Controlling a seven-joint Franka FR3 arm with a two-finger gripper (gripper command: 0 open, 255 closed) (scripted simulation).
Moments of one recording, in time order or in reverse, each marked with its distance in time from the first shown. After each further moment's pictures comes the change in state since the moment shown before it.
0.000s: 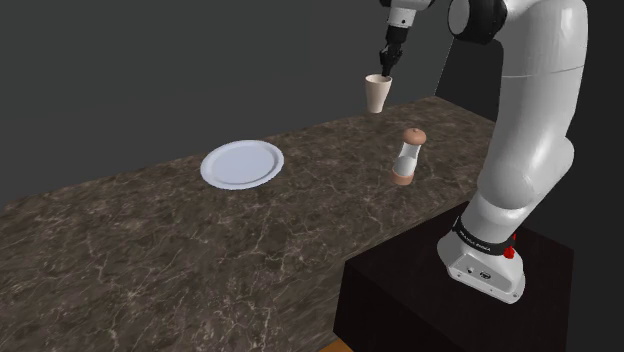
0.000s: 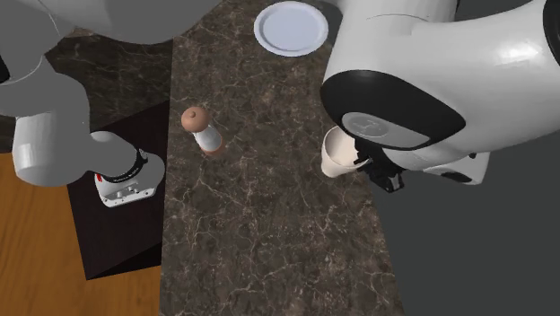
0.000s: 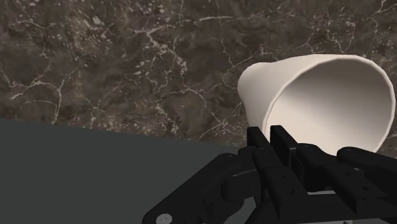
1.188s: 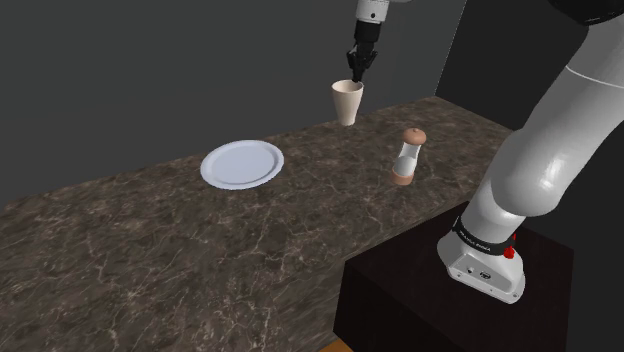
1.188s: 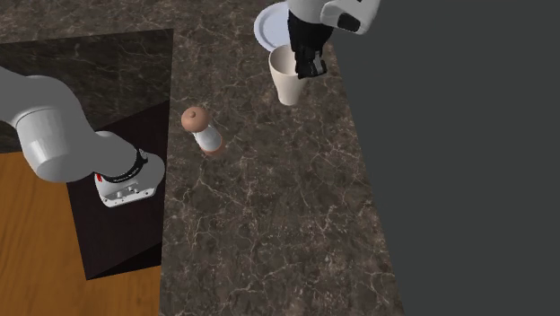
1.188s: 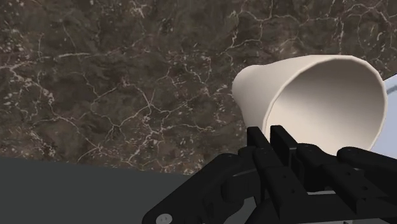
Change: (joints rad) arm 0.309 -0.454 0.150 -0.442 -0.209 0.104 0.466
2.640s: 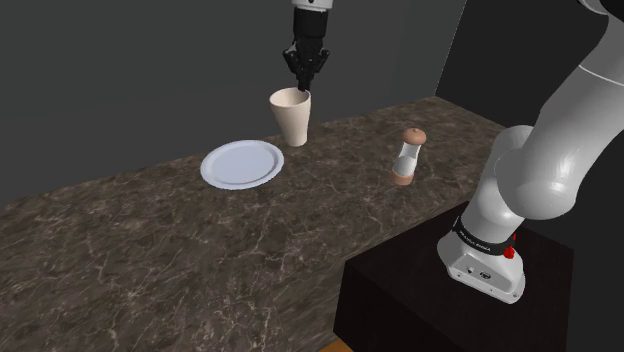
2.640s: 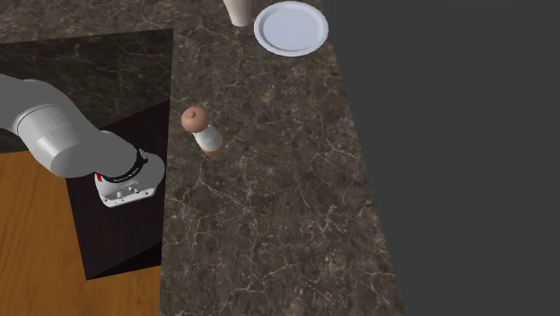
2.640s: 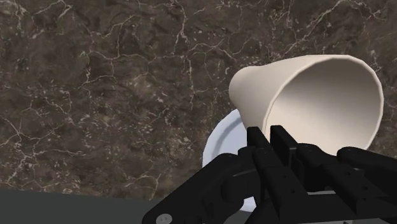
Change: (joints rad) arm 0.218 -0.084 0.312 0.021 -0.001 -0.049 0.538
